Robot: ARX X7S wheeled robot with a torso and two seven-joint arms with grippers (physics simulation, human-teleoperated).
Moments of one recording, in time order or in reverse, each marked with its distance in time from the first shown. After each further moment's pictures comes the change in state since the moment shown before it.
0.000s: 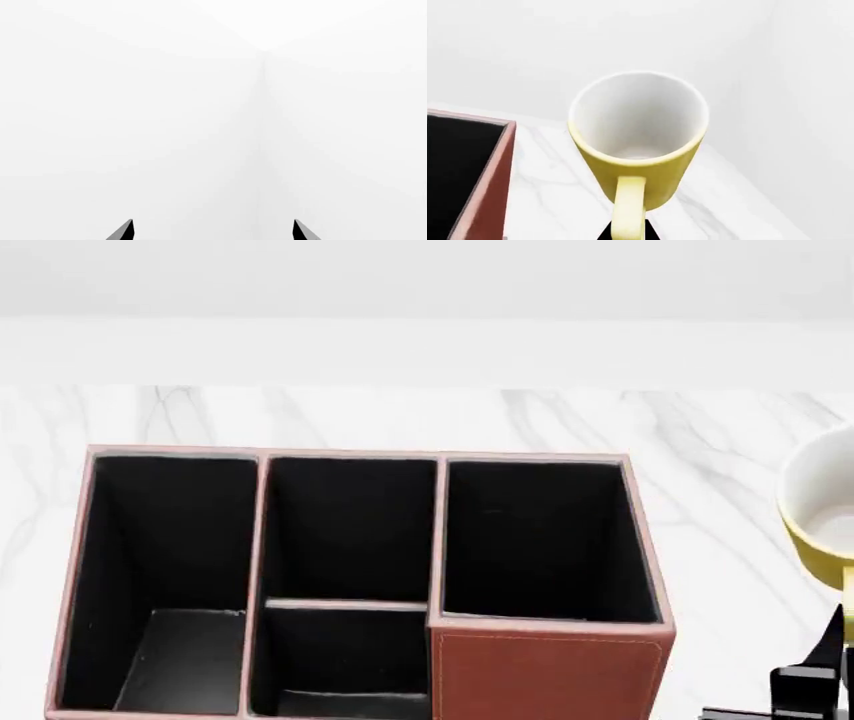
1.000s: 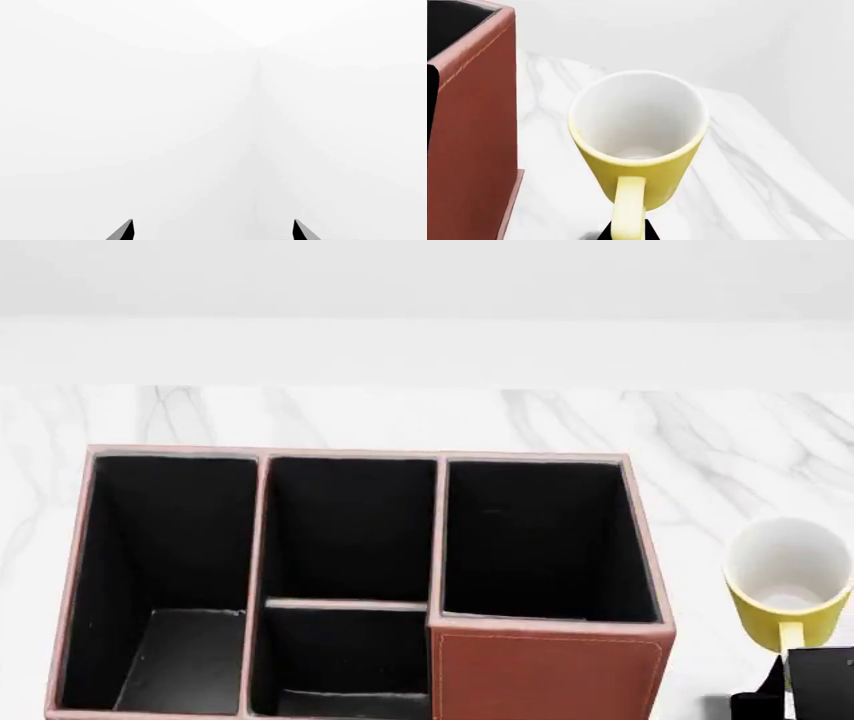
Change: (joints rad) left arm 0.000 -0.119 0.061 0.000 -0.009 -0.012 -0.115; right arm -0.170 -0.237 -0.008 0.449 0.189 -0.117 -0.301
